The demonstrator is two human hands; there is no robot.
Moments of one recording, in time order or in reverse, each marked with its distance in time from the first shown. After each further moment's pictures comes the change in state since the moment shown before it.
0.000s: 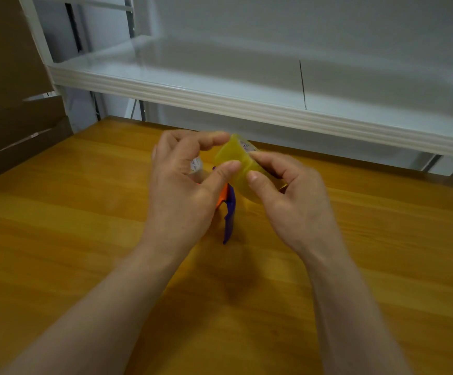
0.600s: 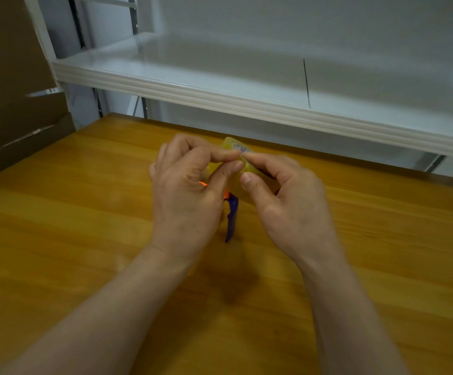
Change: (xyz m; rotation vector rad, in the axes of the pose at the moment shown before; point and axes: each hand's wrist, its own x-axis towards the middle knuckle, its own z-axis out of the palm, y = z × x) left_hand -0.005 -0.005 0.009 0.065 0.124 0.114; right_hand -0.007 -0.014 0.005 -0.141 0.025 -0.066
